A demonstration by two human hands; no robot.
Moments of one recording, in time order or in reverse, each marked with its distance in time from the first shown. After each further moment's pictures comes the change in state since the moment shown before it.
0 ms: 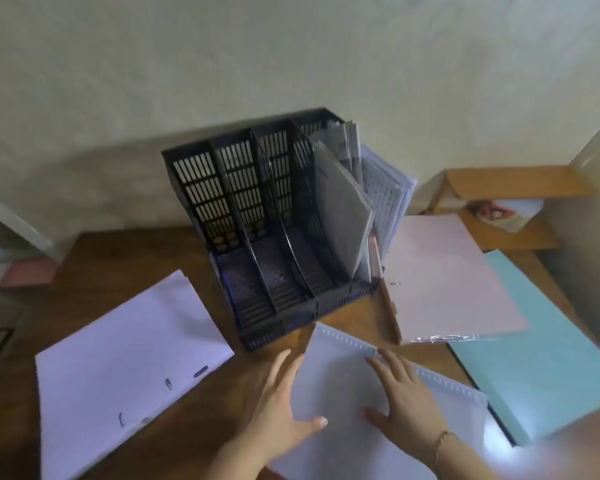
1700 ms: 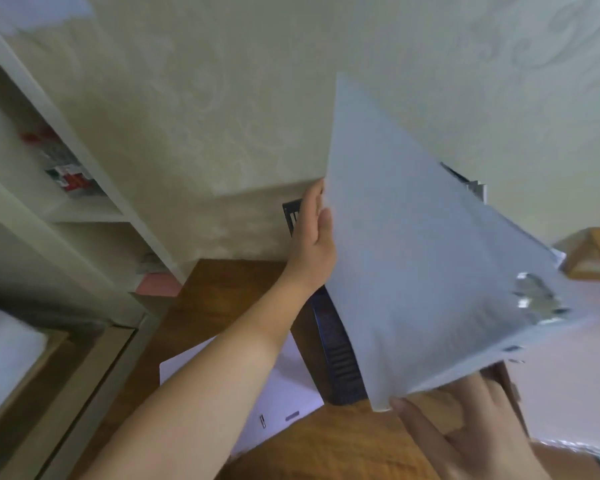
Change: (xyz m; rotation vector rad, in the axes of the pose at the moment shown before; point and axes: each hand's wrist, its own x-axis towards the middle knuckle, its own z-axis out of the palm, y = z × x) left_hand 0.102 0.044 -0.277 -0.630 0.860 0.464; right_hand 0.025 -0.163 -0.188 0.595 0.679 -0.708
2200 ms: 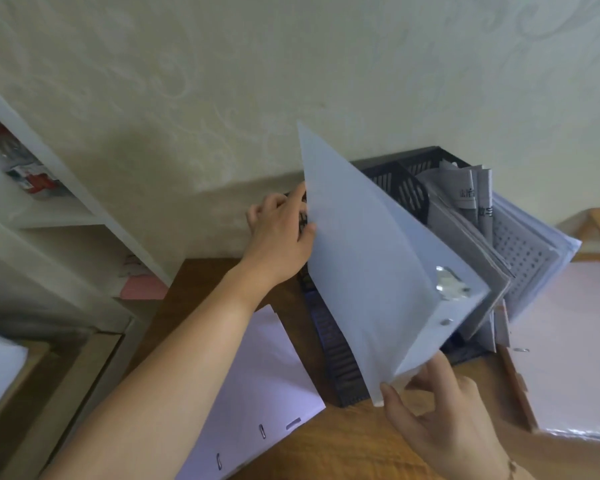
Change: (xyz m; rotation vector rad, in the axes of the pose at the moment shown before) left_hand 0.025 -0.027 -0.040 0.767 -0.267 0.028; right_hand -0.042 0.052 0.050 -0.059 -0.053 0.236
